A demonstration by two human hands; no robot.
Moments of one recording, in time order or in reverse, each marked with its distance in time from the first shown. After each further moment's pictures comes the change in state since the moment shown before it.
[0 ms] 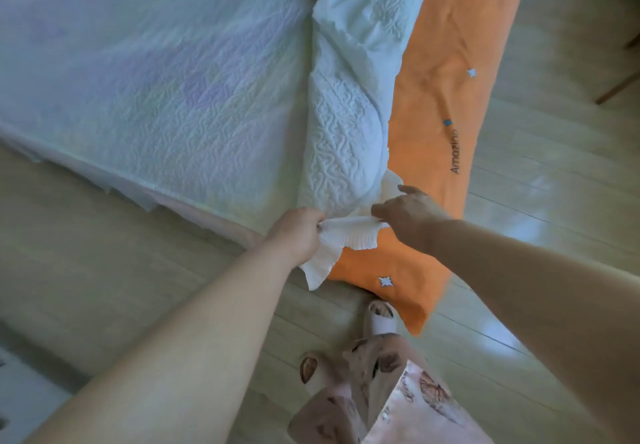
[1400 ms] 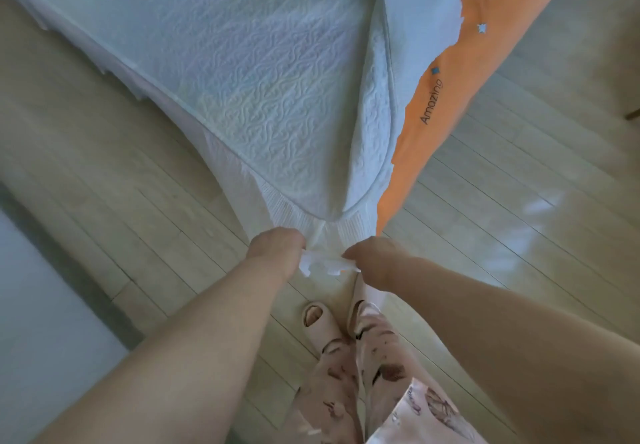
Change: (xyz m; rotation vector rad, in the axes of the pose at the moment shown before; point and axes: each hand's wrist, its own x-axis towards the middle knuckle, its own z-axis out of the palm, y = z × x) left_hand -0.098 0.104 0.190 0.136 -0.162 -0.281; right_hand -0.152 0.027 0.123 0.088 -0.440 -0.166
